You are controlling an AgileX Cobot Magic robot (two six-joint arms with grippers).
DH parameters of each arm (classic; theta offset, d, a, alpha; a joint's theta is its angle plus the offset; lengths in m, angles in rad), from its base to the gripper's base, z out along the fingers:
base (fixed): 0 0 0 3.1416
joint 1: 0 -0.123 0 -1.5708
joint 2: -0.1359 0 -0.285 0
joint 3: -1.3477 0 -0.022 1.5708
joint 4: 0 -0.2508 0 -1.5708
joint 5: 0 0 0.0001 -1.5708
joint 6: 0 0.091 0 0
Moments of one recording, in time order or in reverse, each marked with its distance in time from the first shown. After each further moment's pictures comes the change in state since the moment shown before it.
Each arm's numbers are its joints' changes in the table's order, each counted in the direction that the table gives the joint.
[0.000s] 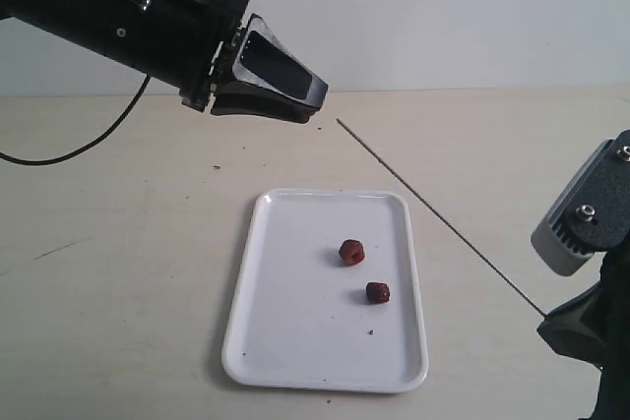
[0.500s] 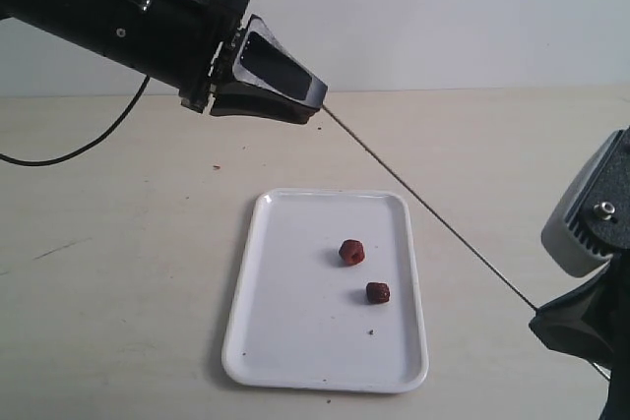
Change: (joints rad) left arm 0.000 0.000 0.000 -0.006 0.000 -0.010; right arm 0.000 0.036 0.003 -0.064 0.016 -0.081
